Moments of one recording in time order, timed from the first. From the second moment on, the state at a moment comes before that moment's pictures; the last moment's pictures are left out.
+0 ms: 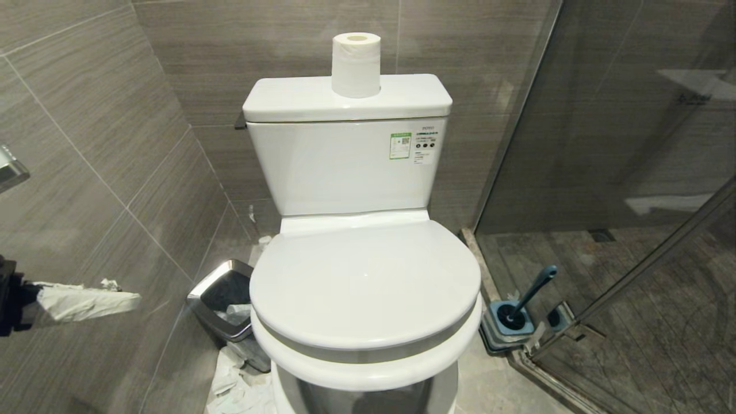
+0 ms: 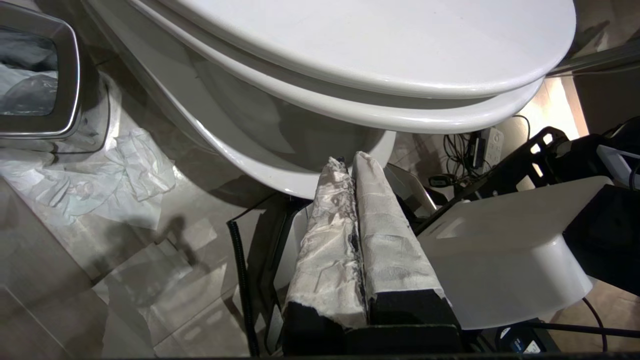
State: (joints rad) left arm 0.07 1.19 -1.21 0.83 -0.71 0.23; right arm 0.00 0.00 0.00 0.00 0.02 -0.03
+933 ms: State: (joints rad) left arm -0.44 1.46 -1.27 0.37 -0.09 0.09; right arm 0.00 0.00 0.00 0.00 0.02 -0.03
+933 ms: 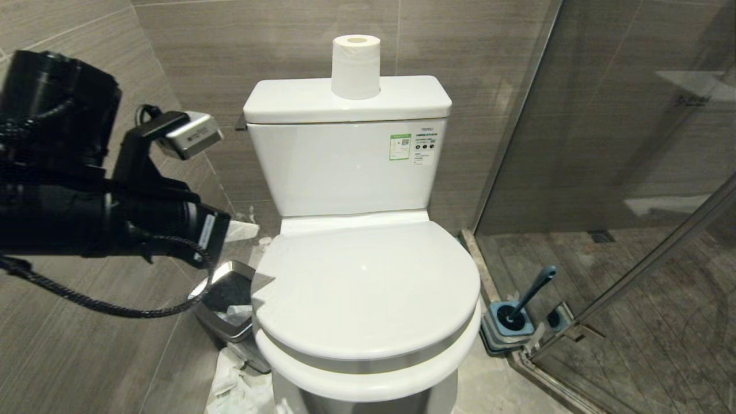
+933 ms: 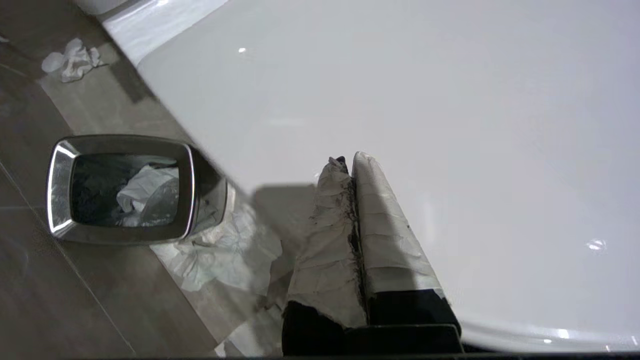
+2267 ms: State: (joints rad) left arm -0.43 1.79 -0.96 -0.01 -0.26 -0.45; right arm 0.00 0.00 0.00 0.00 0.02 -0.03
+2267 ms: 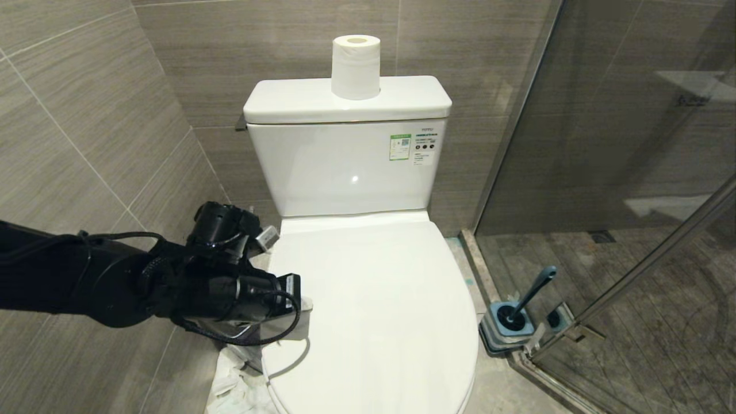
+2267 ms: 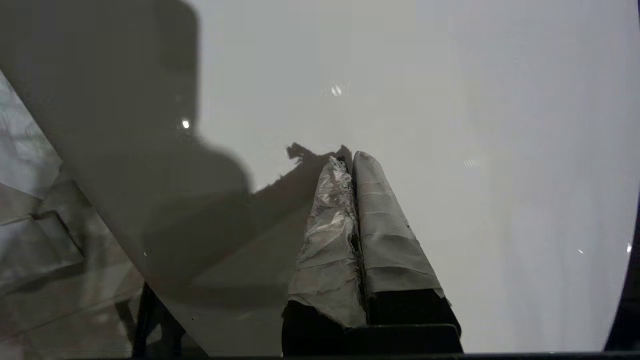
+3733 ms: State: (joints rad) left arm -0.40 2.01 -0.90 -0.17 -0.32 -0.72; right arm 0.00 0.00 0.00 0.00 0.02 -0.03
